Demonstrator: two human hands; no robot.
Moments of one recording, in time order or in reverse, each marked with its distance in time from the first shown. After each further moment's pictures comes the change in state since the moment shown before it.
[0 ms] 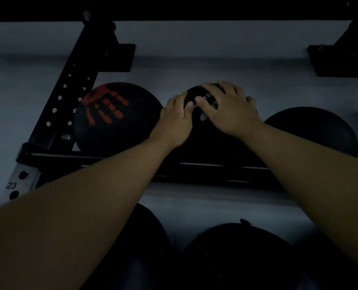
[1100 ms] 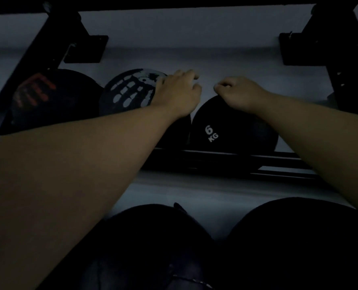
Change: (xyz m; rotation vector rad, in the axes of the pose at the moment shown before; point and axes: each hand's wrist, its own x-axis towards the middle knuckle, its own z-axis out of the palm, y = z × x) left_hand 0.024 0.160 0.129 0.463 0.055 0.082; right_hand -0.016 0.206 -0.071 0.341 -0.154 0.093
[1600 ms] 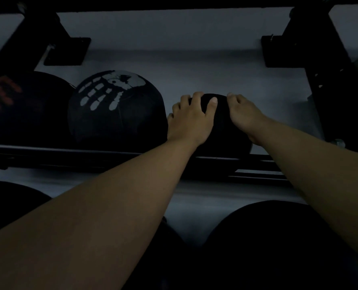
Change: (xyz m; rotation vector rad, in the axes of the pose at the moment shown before) left_hand -0.021 0.069 0.078 -0.250 0.001 -0.137; right_hand -0.012 0.084 0.005 0.319 0.102 0.223
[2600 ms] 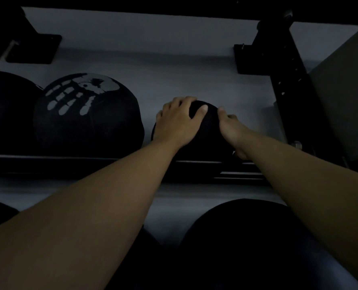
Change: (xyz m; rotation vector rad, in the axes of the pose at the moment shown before) left_hand 0.010 0.021 0.011 -0.026 -0.048 0.114; right_hand -0.028 0.015 -0.028 0.065 -0.040 0.317
